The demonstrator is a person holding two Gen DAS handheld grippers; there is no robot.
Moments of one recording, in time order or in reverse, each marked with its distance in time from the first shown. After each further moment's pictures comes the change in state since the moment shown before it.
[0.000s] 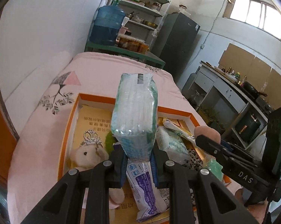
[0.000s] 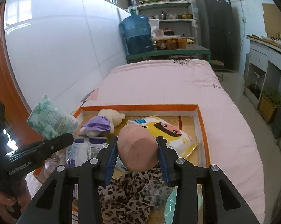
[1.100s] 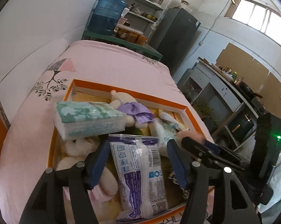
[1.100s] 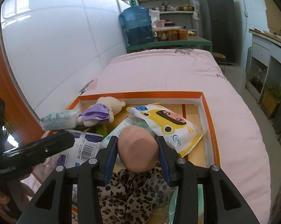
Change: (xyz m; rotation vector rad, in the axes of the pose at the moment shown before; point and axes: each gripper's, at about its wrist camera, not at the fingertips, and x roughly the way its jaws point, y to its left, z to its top) left arm 0.012 0.005 -0.004 -0.049 0.068 -0.060; right arm 0.016 -0.002 -0.009 0.001 0.063 0.001
